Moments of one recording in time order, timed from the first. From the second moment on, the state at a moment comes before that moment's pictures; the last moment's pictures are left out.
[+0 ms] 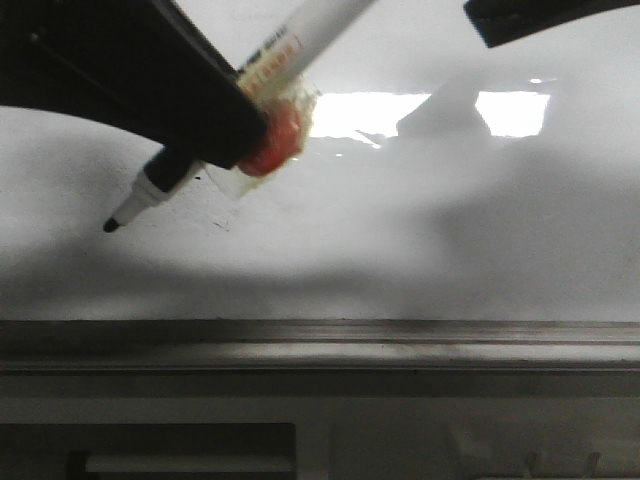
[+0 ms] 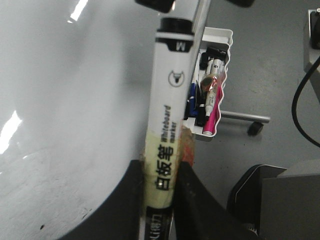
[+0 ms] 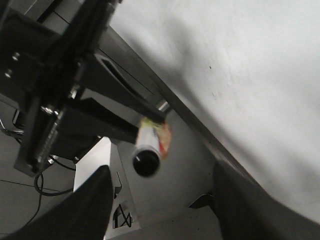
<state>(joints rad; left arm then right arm) -0.80 1.15 -0.85 -0.59 0.59 0.97 0.26 1.11 -0.93 1.01 1.05 -0.81</state>
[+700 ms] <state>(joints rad) -0.87 1.26 -0.97 -0.52 0.49 0.94 0.28 1.21 -0.97 1.04 1.05 -0.80</state>
